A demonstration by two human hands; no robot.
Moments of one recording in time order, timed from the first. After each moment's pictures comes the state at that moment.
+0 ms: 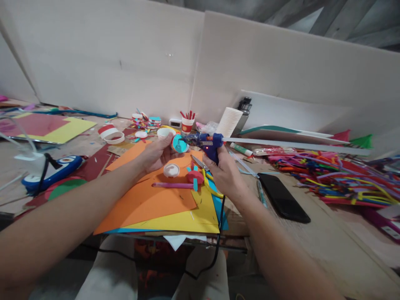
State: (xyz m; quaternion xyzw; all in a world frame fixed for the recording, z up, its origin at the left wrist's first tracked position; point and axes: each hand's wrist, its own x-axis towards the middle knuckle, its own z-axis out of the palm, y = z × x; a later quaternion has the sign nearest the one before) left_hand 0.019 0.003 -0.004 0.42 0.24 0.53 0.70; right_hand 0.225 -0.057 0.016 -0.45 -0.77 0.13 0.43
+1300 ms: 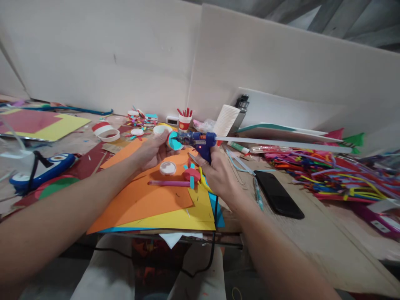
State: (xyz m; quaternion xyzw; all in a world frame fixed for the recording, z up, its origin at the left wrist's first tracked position) left_hand 0.018 0.007 -0.008 0.42 0.26 0.54 0.68; right_hand 0.218 -0.061 0.012 -0.44 -0.78 0.12 0.44
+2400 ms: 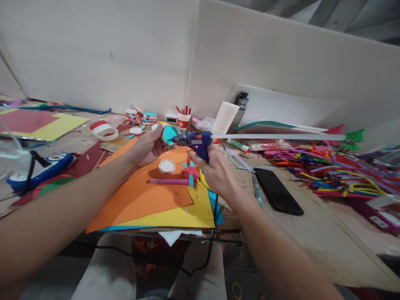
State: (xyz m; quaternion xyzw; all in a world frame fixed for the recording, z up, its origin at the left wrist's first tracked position) left_hand 0.014 0.006 -0.001 0.42 0.26 0.57 0.65; right_hand 0.219 -0.063 0.013 -0.44 -0.78 0.14 0.42
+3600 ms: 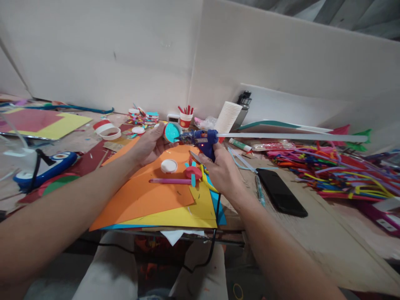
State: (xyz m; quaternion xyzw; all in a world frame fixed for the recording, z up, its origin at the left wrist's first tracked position) left_hand 0.012 0.007 -0.003 0.42 0.25 0.59 0.64; right_hand 0.219 -0.061 0.012 -0.46 -0.75 0.15 0.45
